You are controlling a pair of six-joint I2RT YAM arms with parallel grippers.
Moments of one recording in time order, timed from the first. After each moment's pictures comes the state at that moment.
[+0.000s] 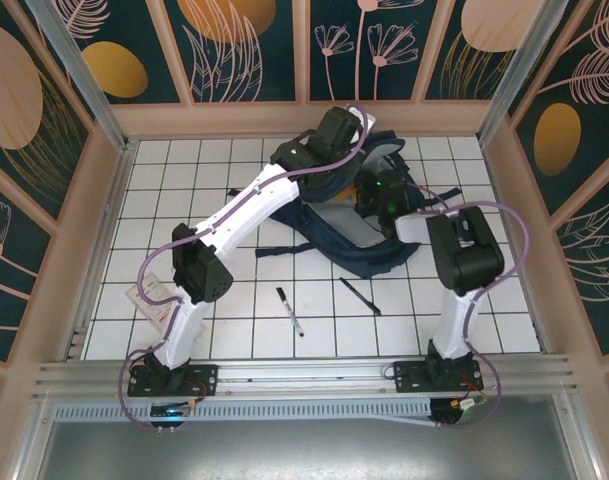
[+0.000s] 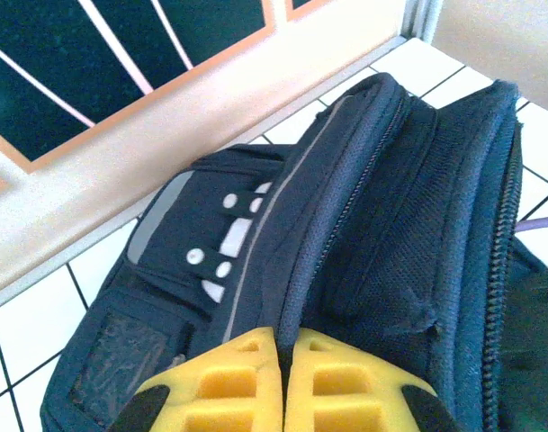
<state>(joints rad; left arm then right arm) -0.79 2.21 2.35 -0.71 -0.19 -0.03 0.29 1.90 0.94 0.53 -0.19 1.56</state>
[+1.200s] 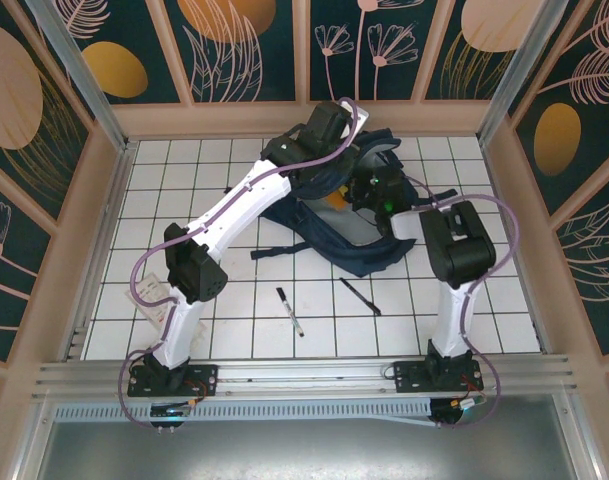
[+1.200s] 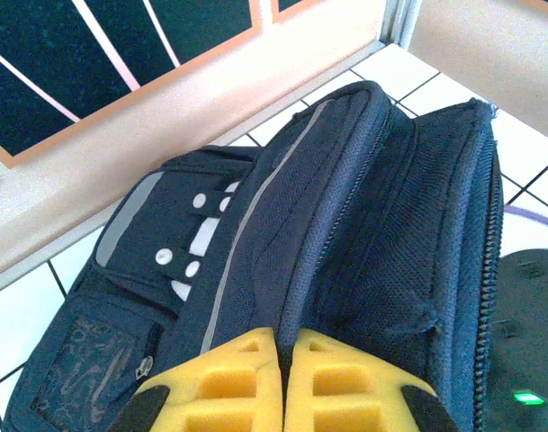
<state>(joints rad) -0.77 2.18 2.34 -0.74 -0.11 -0.05 0.30 1.97 1.00 0.71 -0.39 1.59</state>
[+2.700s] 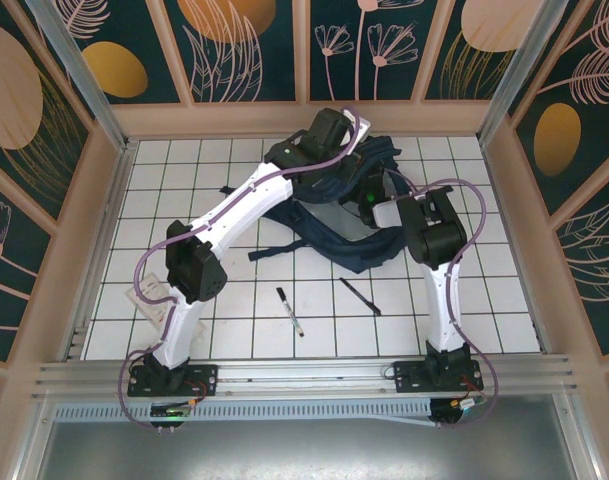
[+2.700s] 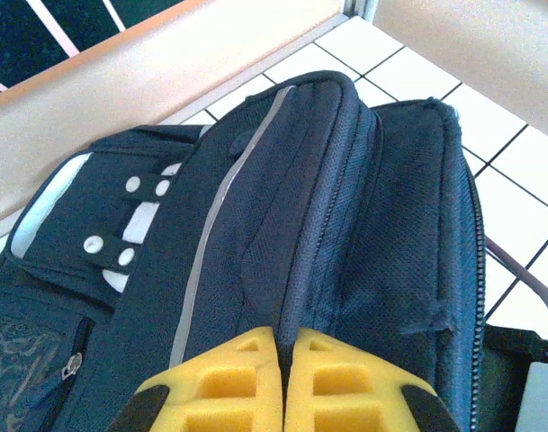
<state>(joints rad) -0.77 2.17 2.24 -0.67 -0.01 -0.06 0.35 2.28 1.30 0.69 -0.34 1.56</state>
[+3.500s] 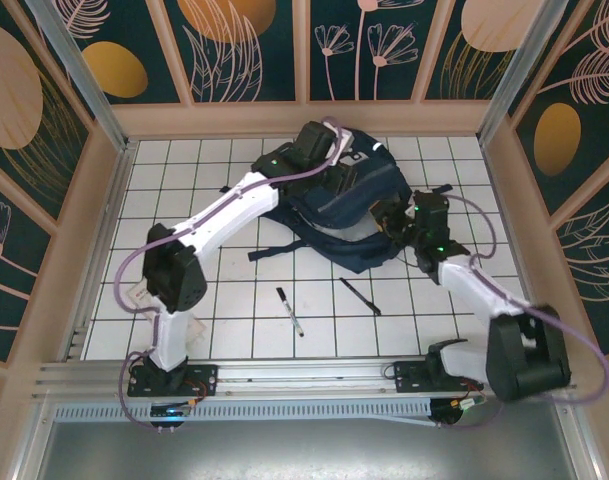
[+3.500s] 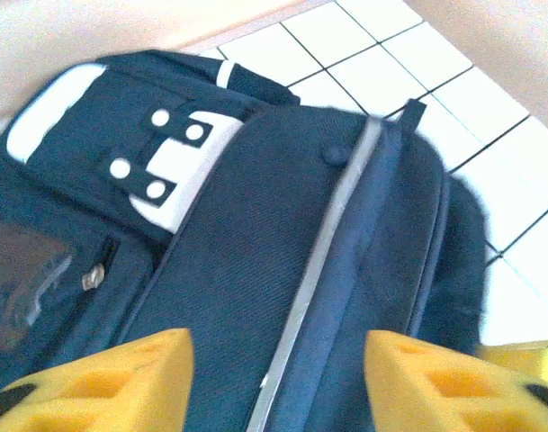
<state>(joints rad) -0.74 1.96 1.91 -0.60 0.02 -0.23 0.24 1.17 0.64 0.06 -0.33 1.08</state>
